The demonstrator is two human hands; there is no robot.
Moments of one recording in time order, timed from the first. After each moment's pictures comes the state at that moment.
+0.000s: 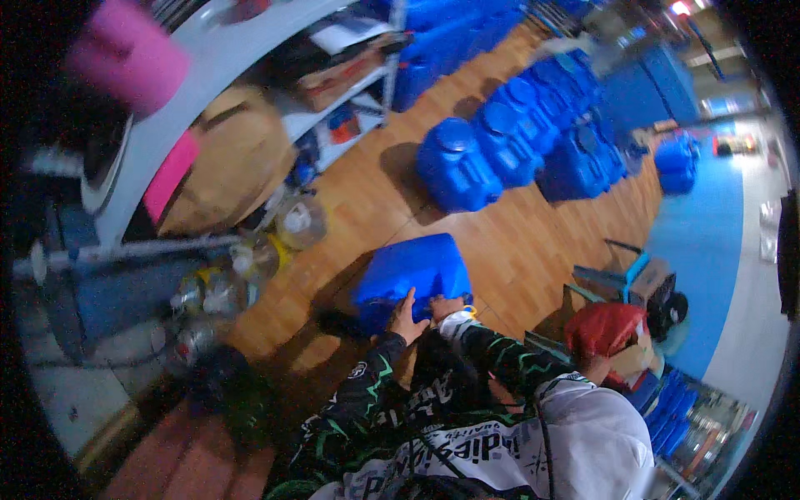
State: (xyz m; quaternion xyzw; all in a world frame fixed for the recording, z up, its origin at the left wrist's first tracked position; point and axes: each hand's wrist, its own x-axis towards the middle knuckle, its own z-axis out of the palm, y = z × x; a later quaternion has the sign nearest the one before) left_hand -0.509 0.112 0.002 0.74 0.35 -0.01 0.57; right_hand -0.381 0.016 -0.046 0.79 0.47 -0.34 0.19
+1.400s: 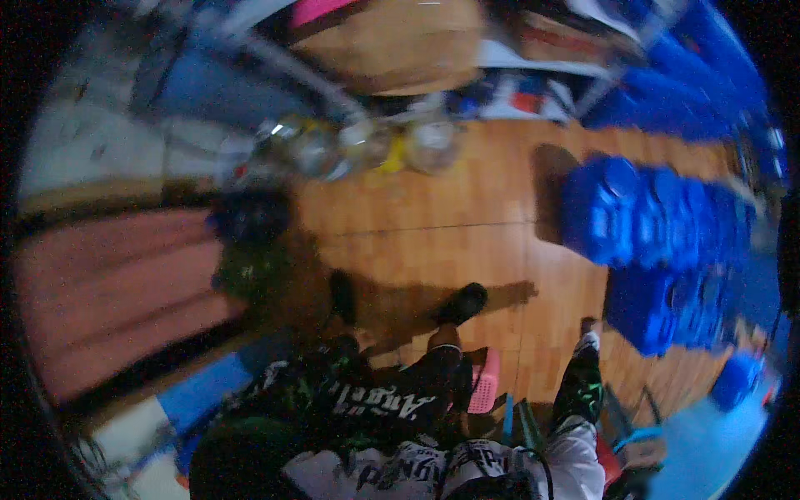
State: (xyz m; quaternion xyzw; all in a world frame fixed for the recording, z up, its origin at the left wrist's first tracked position) left_hand -0.814 -0.090 -0.136 0.45 0.68 -0.12 0.57; right_hand -0.045 -0.095 -0.246 0.88 0.34 -0.32 0.08
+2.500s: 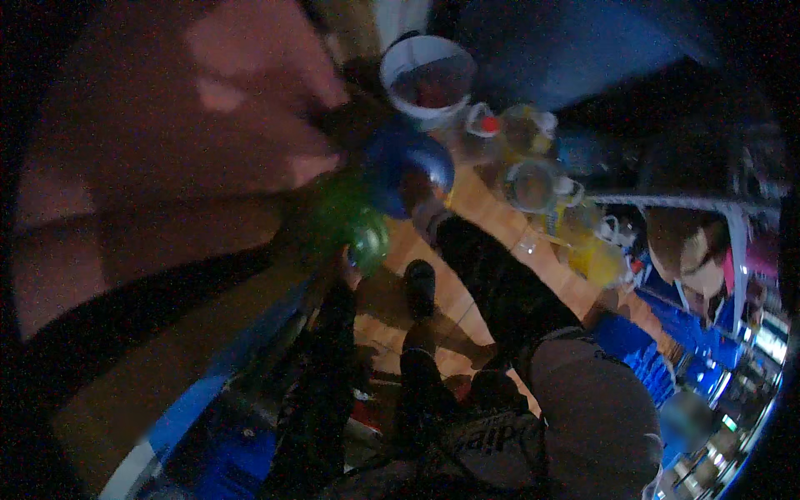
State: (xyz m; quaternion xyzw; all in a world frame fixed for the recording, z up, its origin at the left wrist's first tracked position) left_hand -1.319 -0.049 -0.215 0.26 0.85 0.33 0.33; right_hand -1.242 0.239 -0.200 0.31 0.94 -0.14 0.09
